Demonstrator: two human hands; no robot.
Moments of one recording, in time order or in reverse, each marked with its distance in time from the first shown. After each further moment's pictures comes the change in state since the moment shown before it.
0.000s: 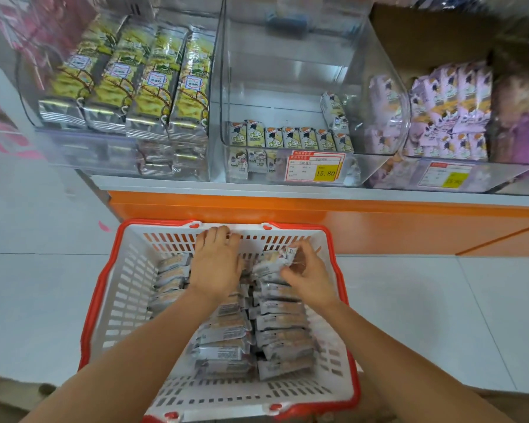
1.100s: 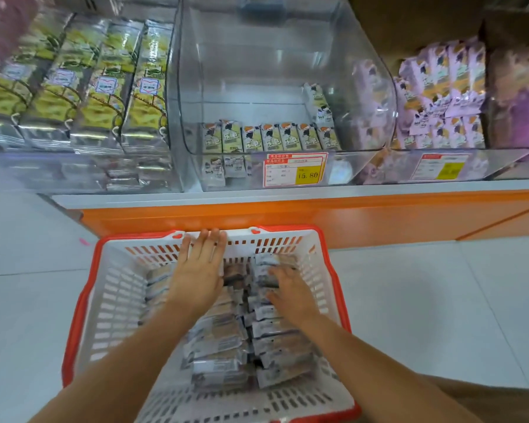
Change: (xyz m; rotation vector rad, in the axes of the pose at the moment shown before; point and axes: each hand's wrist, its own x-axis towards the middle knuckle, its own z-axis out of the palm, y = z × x) left_hand 0.010 -0.027 0.033 0.216 -0.011 0.161; right_hand 0.022 0.073 0.027 -0.765 -0.096 0.003
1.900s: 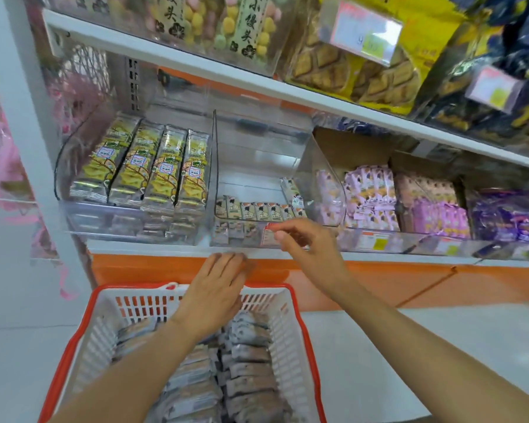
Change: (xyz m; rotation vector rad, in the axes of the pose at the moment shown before) left_hand 0.001 0.012 -0.110 -0.096 0.528 0.284; right_hand -0.051 -0.127 -0.235 0.298 0.499 -0.479
